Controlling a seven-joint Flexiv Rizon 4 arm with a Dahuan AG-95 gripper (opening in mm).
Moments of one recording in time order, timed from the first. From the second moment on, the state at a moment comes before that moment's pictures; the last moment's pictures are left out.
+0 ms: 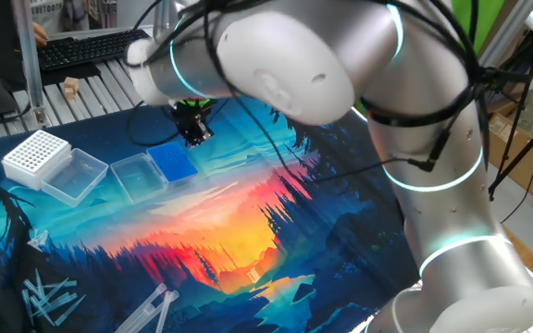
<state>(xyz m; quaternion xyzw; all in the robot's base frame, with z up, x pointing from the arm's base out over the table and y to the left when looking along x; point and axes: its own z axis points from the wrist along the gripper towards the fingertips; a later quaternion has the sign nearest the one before) 0.648 0.048 0.057 0.63 0.77 0.00 0.08</state>
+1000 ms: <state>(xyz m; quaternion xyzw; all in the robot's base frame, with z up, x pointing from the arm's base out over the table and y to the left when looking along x) 0.638 0.069 0.063 0.66 0.75 0.03 0.03</state>
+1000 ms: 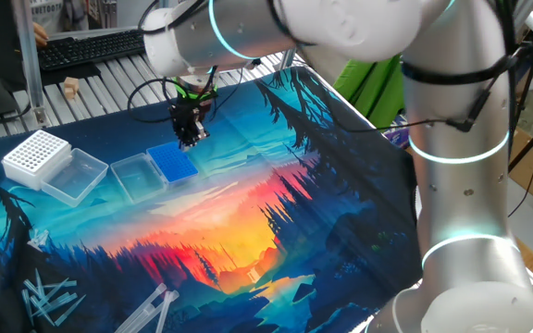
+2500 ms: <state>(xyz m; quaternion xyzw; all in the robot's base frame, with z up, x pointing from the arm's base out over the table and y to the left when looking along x) 0.626 0.084 0.068 0.78 0.62 0.06 0.01</state>
